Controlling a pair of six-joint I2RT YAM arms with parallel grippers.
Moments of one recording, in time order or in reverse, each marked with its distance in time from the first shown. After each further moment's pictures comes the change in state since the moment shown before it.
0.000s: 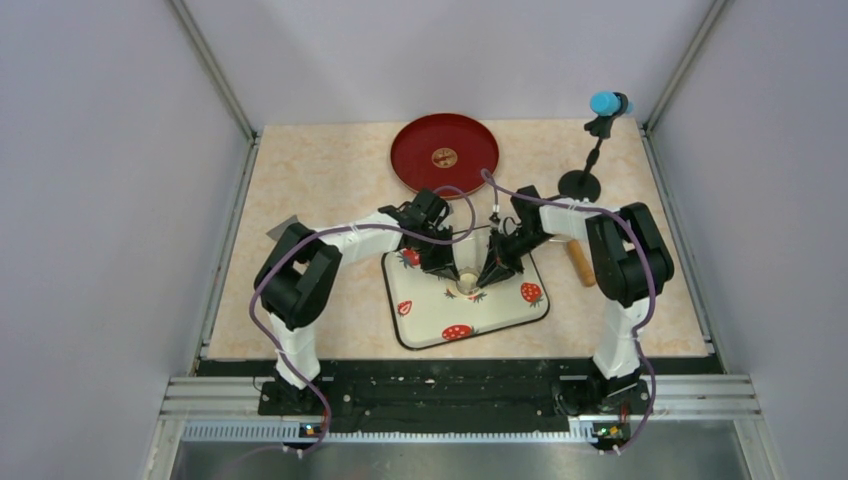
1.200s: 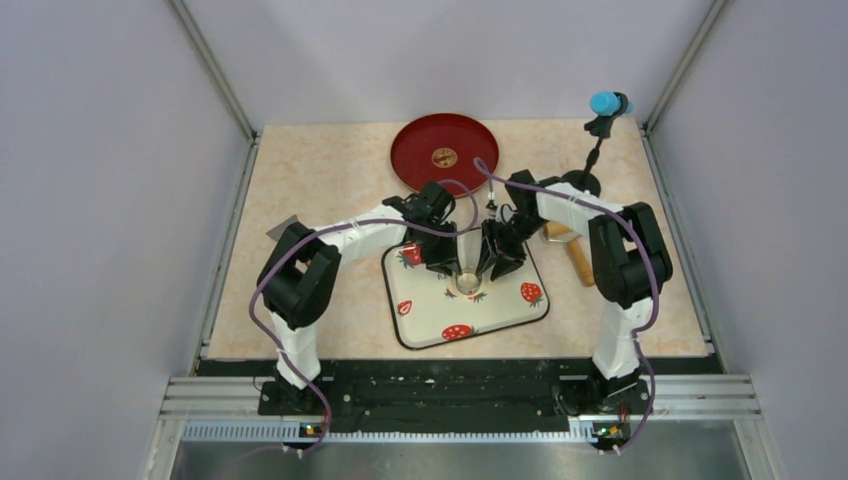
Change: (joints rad) left arm -0.014 0.011 0.108 -0.138 -0.088 -0.014; right arm 0.023 -0.006 0.172 -0.203 0.144 -0.076
